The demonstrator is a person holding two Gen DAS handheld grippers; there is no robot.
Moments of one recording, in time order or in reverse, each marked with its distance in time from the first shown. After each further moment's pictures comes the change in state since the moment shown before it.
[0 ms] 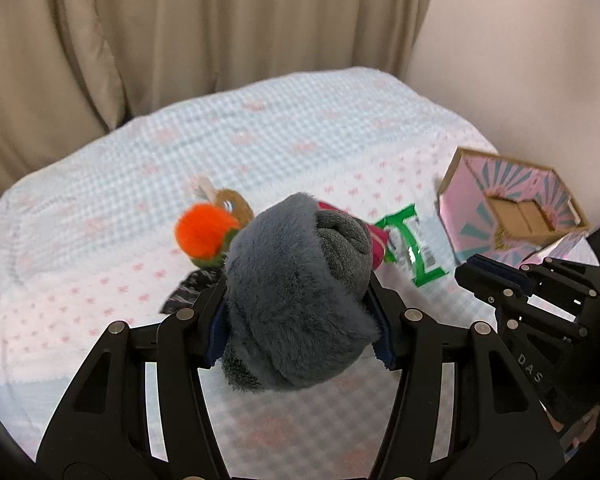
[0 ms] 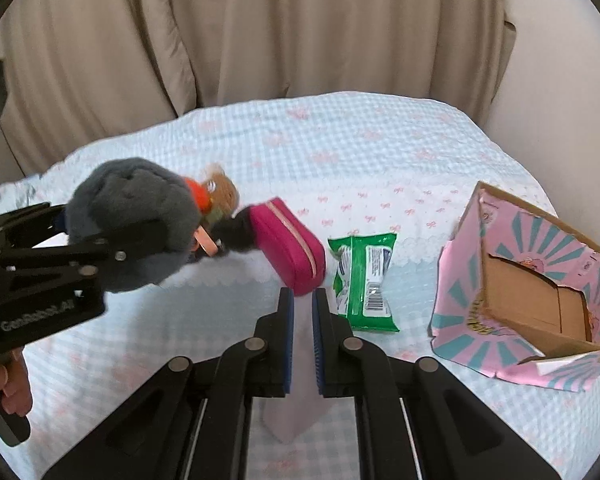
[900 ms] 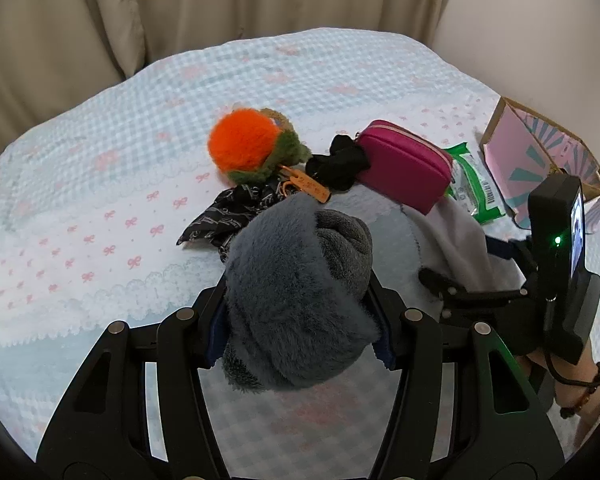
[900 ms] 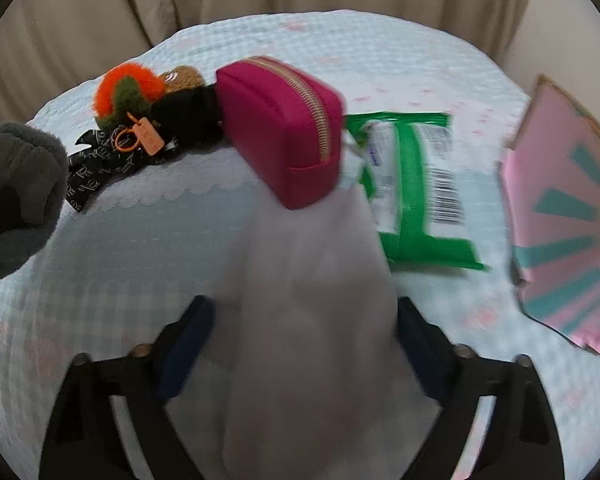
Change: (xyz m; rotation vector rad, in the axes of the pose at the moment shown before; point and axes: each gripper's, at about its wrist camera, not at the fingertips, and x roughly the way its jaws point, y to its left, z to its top) left arm 0.051 0.050 -0.074 -0.032 0.081 0.027; right arm 0.123 0.004 -0.062 -0.011 0.139 -0.016
